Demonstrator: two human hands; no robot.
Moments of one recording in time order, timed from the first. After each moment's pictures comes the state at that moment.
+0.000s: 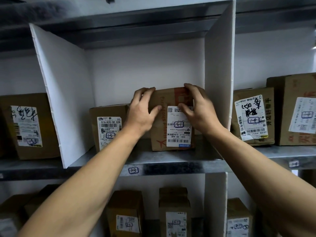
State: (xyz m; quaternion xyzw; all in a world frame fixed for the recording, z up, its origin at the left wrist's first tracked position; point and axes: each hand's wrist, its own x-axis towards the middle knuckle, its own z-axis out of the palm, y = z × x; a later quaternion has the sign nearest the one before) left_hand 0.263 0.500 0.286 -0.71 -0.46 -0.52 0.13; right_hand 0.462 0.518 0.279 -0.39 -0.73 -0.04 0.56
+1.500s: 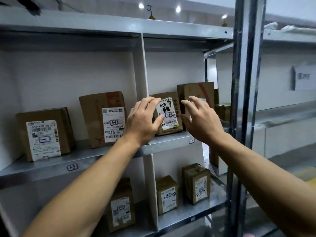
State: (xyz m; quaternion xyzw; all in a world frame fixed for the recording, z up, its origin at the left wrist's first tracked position) left_hand 0.432 0.410 0.263 -0.81 -0.32 -0.47 0.16; right_hand 0.643 0.362 0.251 -0.56 -0.66 -0.34 0.38
